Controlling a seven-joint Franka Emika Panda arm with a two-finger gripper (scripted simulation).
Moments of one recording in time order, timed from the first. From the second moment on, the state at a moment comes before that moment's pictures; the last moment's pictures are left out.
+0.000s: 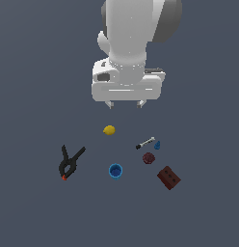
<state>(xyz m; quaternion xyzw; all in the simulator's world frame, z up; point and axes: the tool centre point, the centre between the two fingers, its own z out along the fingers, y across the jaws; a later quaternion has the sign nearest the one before) -0.008 0.021 0.311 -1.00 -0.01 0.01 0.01</state>
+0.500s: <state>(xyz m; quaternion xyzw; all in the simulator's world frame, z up) -0.011 0.026 0.300 -1.00 -0.04 0.02 -0.01</state>
